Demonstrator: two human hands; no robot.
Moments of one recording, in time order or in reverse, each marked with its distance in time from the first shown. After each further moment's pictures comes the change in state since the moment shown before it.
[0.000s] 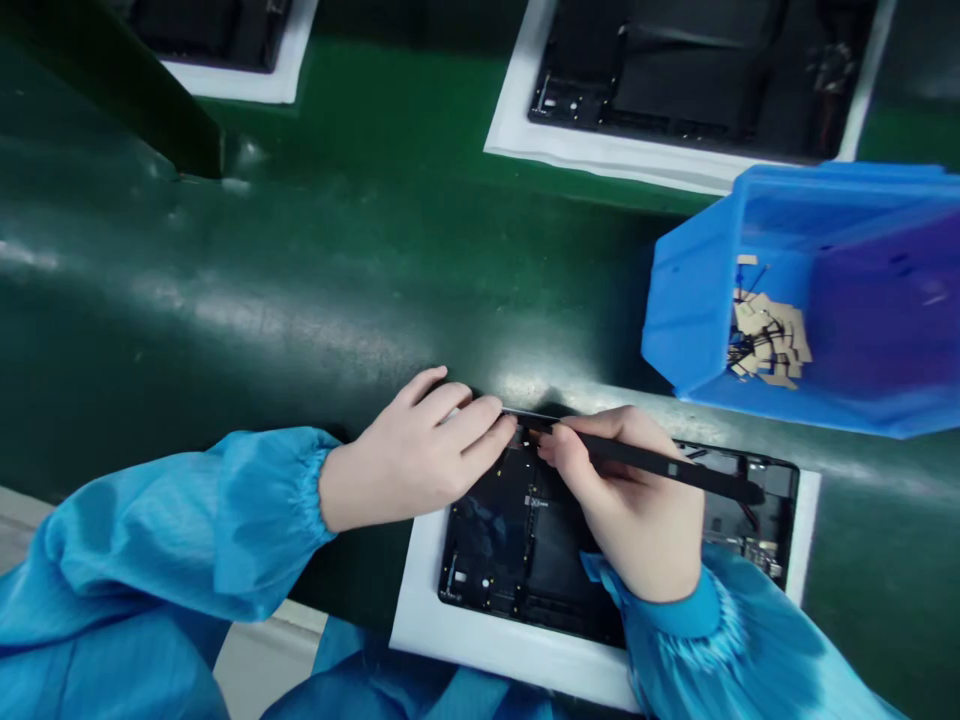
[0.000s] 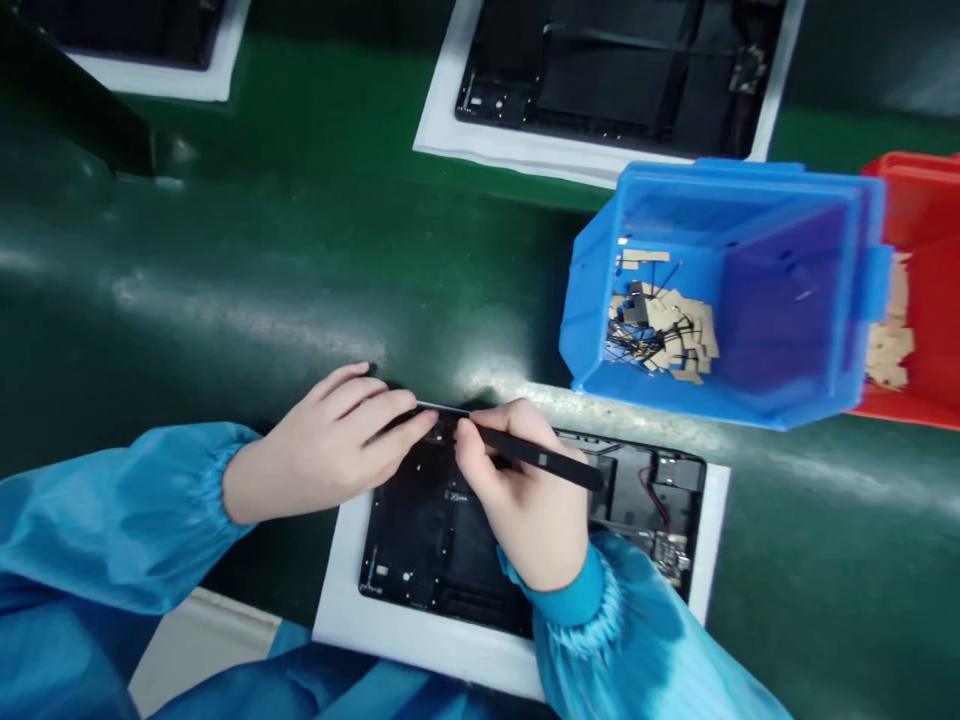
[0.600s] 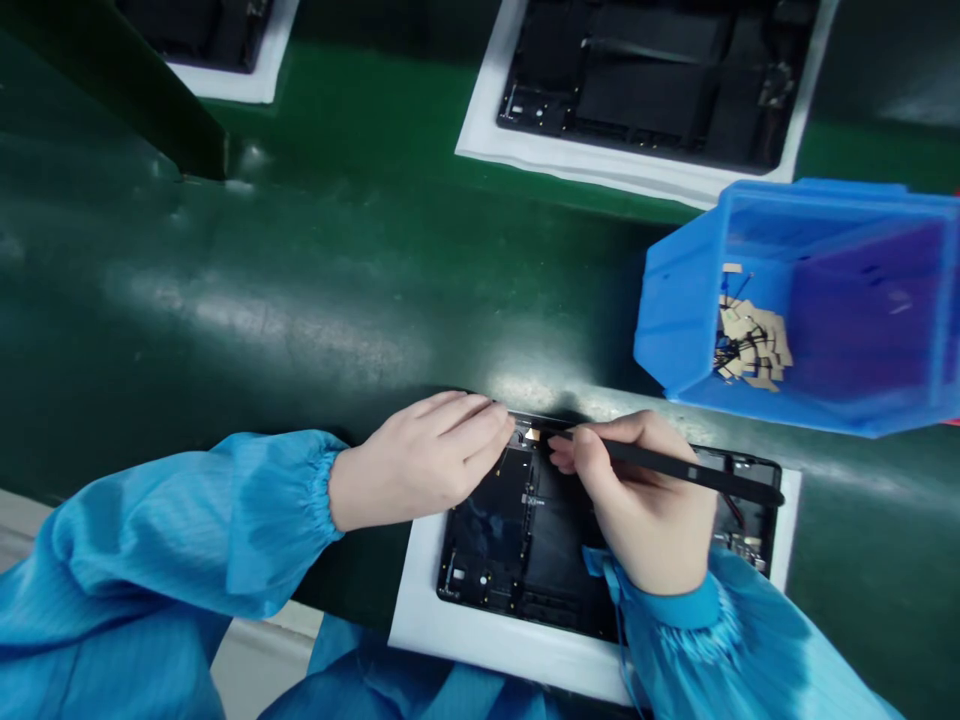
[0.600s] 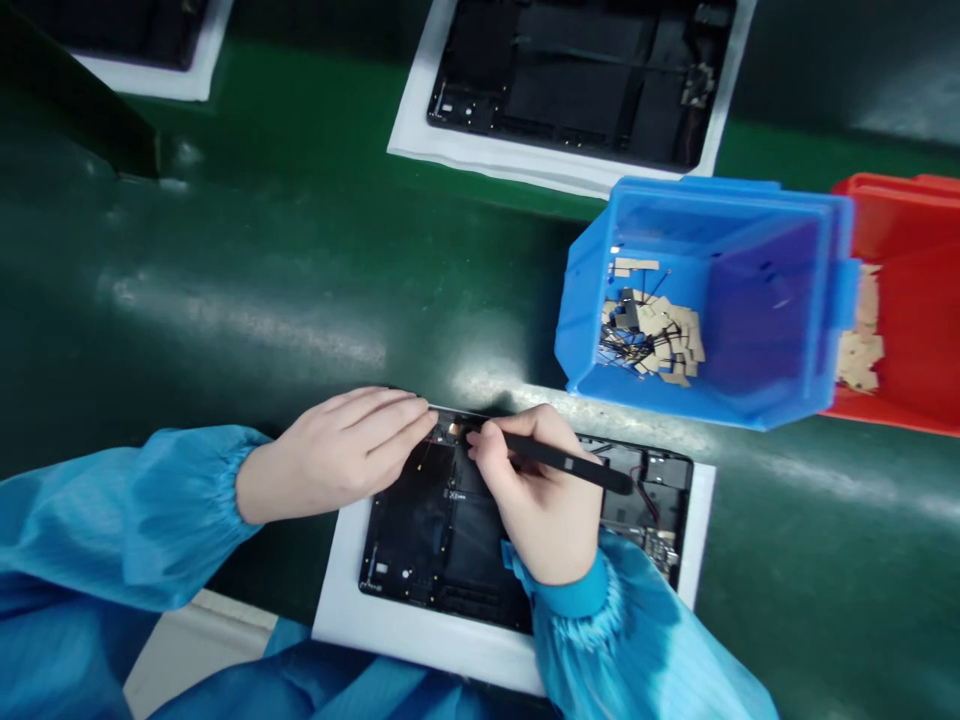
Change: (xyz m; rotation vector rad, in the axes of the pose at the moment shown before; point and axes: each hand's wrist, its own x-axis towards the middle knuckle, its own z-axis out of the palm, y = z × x) left_hand 0.000 0.005 0.007 -0.027 0.096 0.038; right_hand -0.004 0.004 -0.004 0.139 0.084 0.085
